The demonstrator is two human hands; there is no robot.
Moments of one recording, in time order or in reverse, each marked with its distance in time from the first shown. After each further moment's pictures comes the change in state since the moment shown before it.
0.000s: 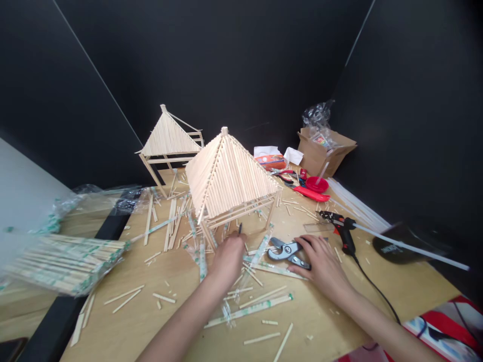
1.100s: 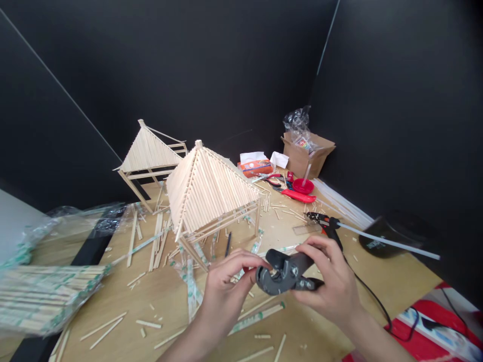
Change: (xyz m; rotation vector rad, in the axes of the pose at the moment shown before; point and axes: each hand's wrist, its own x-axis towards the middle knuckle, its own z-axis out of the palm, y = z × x) left_hand -0.044 0.038 -0.007 -0.824 0.214 0.532; right_hand 0.005 -0.061 -0.081 0.194 0.528 -0.101
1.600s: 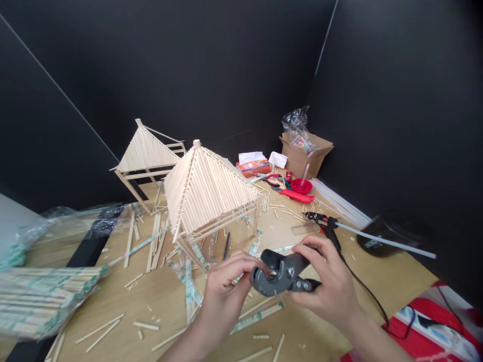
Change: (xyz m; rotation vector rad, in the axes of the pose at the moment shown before) left_hand 0.001 0.001 0.000 0.008 -0.028 0.083; right_hand 0.002 -0.002 0.000 0.038 -0.008 -0.027
